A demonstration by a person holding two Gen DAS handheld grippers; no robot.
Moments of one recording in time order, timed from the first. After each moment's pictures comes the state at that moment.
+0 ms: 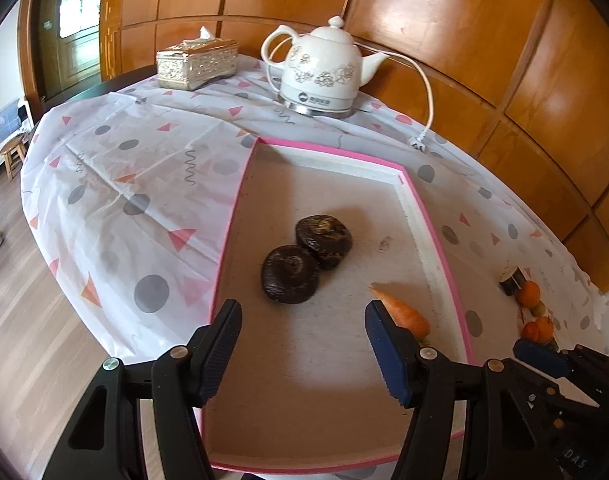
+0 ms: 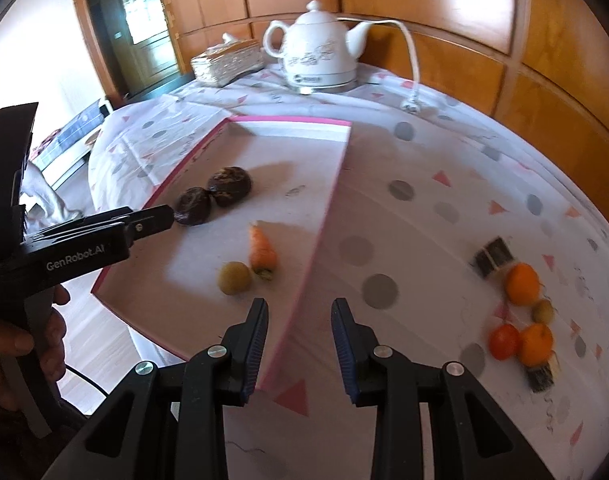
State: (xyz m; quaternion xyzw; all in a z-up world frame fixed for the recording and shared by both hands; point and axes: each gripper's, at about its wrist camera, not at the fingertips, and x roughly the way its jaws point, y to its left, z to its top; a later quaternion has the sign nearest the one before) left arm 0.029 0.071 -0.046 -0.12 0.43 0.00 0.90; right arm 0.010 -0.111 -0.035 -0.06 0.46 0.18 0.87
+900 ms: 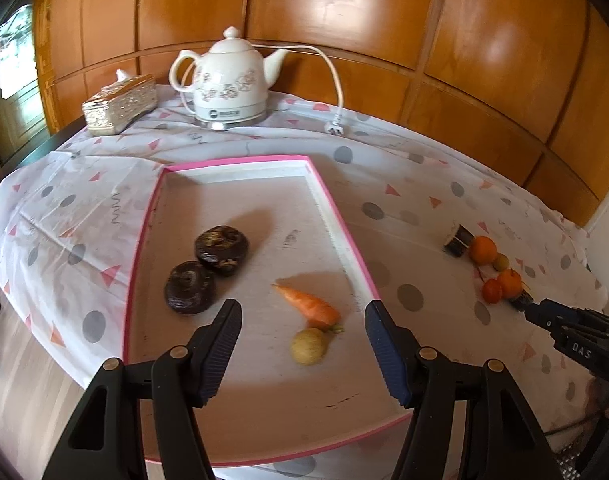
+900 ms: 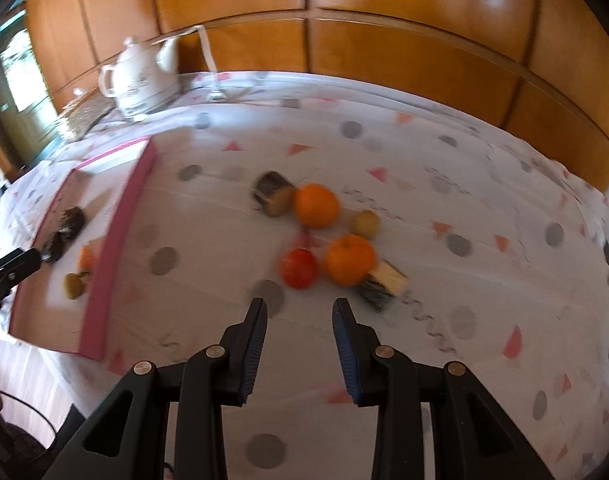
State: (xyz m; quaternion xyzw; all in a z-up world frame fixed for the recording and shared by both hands) left arm 0.025 0.000 -0.030 -0.03 0.42 -0.09 0.90; right arm -0.008 -0.256 -0.048 0.03 0.47 -0.03 0.88
